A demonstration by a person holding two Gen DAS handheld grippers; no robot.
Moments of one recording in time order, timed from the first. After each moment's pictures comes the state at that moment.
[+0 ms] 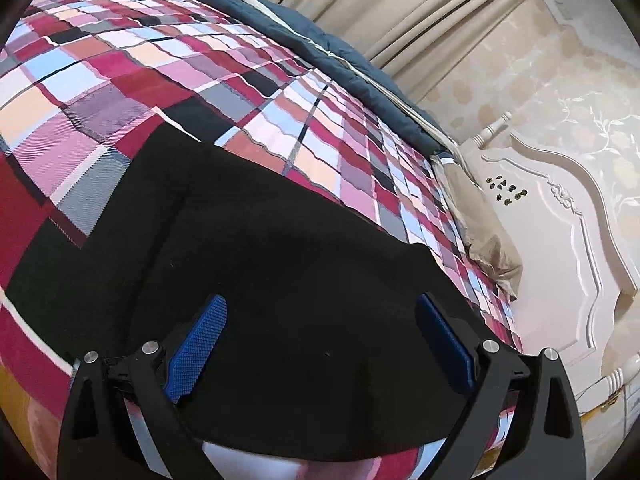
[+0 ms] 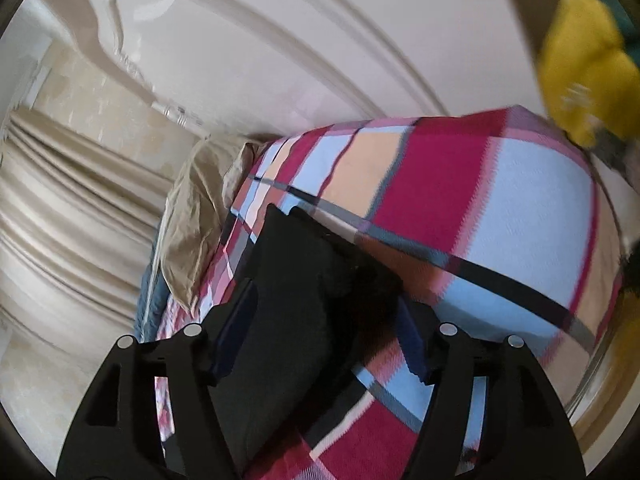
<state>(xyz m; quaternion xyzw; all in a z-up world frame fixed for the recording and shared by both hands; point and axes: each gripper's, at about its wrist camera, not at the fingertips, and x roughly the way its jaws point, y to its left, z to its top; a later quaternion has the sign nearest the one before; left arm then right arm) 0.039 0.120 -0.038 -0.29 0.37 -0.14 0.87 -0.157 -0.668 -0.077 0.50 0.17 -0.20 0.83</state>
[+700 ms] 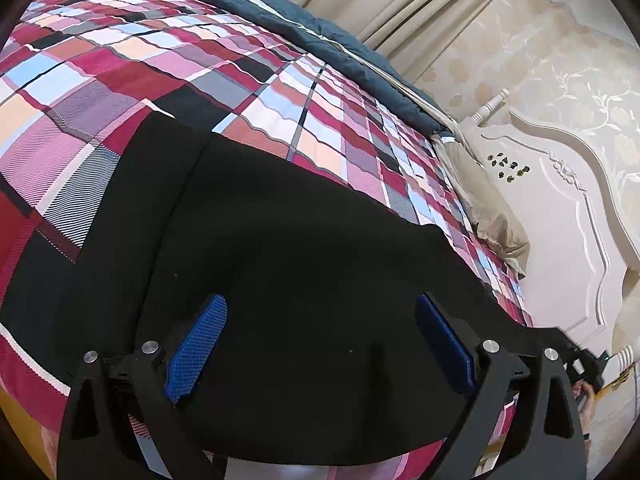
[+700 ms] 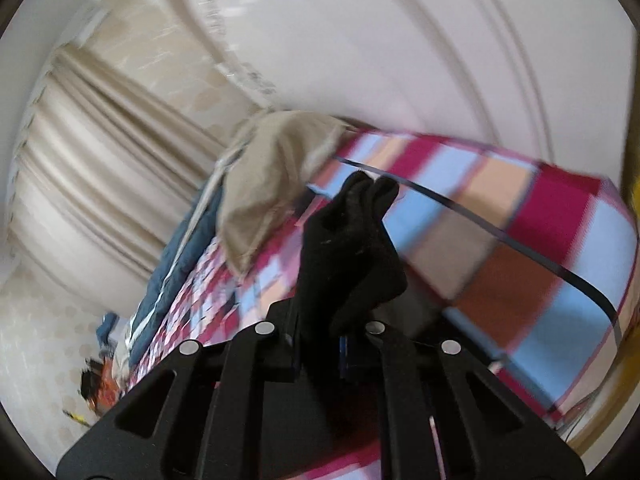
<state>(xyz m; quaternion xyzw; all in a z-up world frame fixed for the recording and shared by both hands) 0.047 0.121 -0.050 -0.26 0.39 -0.15 0.87 -0.129 -0.604 0.014 0.41 0.17 -0.12 0.89</state>
